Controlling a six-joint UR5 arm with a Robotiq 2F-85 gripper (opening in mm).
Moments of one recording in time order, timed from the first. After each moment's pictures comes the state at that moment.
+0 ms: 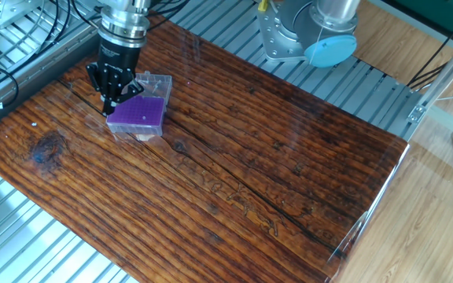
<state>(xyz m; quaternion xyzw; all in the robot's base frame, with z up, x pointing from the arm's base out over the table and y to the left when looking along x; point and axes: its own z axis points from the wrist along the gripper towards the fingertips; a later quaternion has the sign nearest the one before) 0.562 -0.149 0.075 -0.09 0.96 -0.01 0.27</state>
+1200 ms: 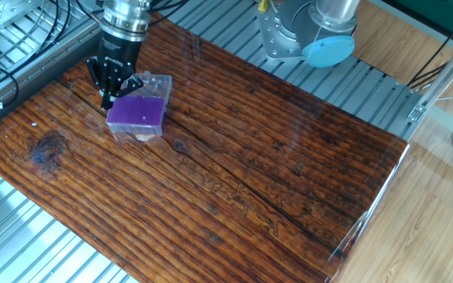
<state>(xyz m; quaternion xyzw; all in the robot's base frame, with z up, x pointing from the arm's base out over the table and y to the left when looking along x) 0.558 -0.150 0.093 -0.08 0.94 0.00 0.32</state>
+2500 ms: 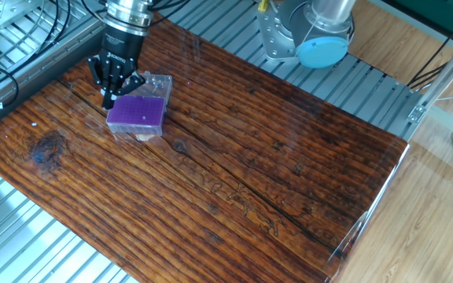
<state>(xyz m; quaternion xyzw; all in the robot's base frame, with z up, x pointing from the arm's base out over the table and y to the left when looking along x) 0.559 -0.151 0.088 -0.10 0.93 0.02 0.35</state>
